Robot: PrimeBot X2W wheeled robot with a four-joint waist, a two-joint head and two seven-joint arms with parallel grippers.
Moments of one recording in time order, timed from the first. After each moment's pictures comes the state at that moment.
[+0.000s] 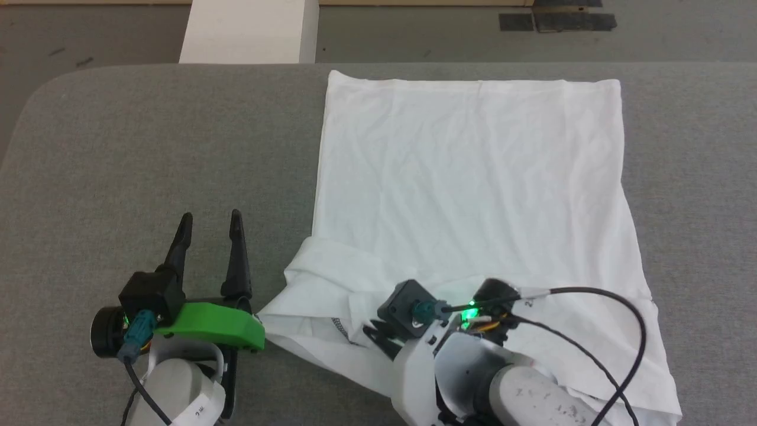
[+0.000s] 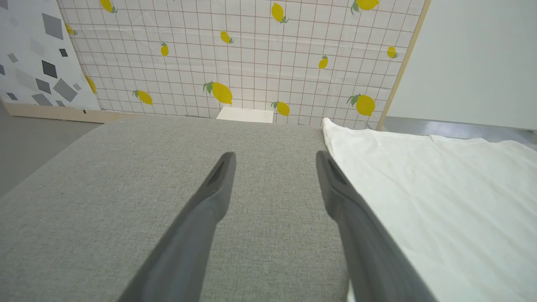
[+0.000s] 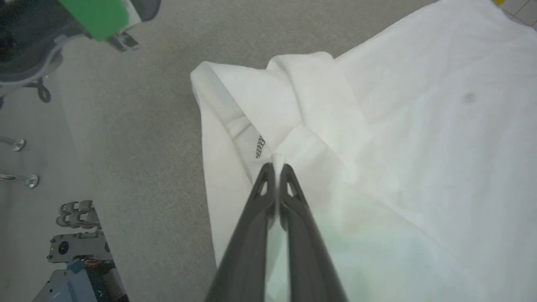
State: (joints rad) left arm -0.17 0.09 -0.04 0.15 -0.19 -0.02 -0.26; right arm -0.34 -0.11 0.71 0.05 0.24 0.13 0.56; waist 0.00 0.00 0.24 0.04
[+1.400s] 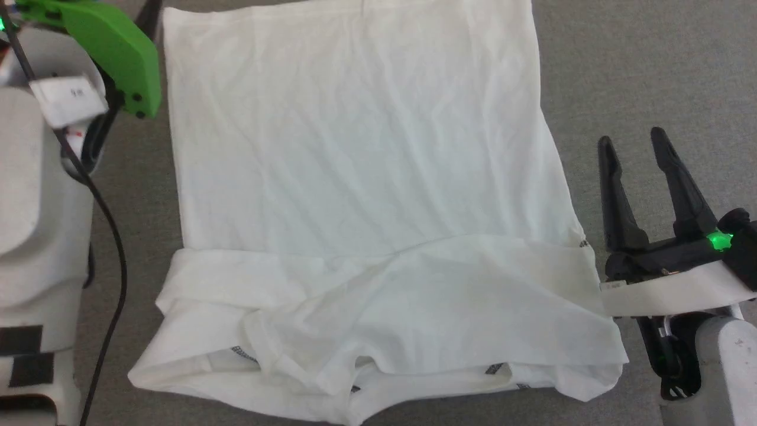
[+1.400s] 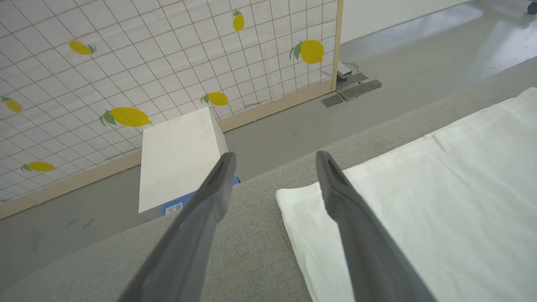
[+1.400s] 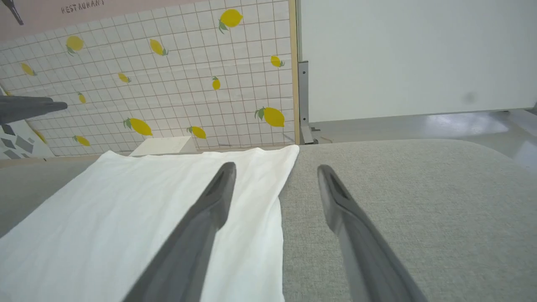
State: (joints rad) left arm -0.89 0.40 -0.18 0.29 -0.23 -0.12 0.36; right arm -0.20 -0.13 0.03 -0.13 0.27 0.13 -0.13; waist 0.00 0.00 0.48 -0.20
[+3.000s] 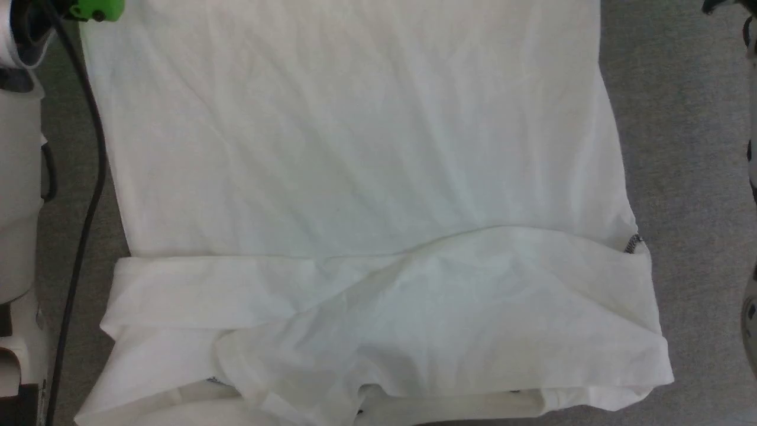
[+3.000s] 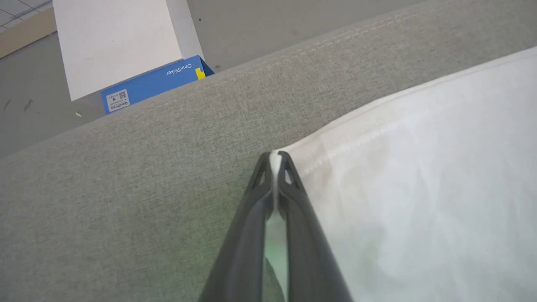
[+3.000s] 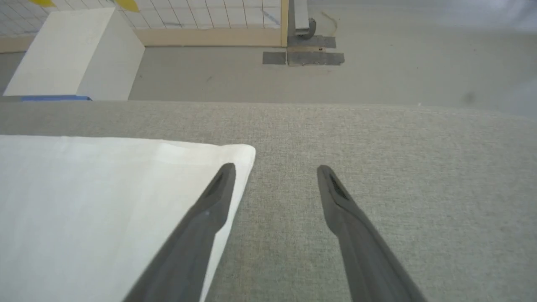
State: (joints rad) left arm -1.13 0.45 -0.25 0.09 -0.31 0.04 1.12; right arm -1.18 -0.21 0.04 0.49 0.36 0.13 0.60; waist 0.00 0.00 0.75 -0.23
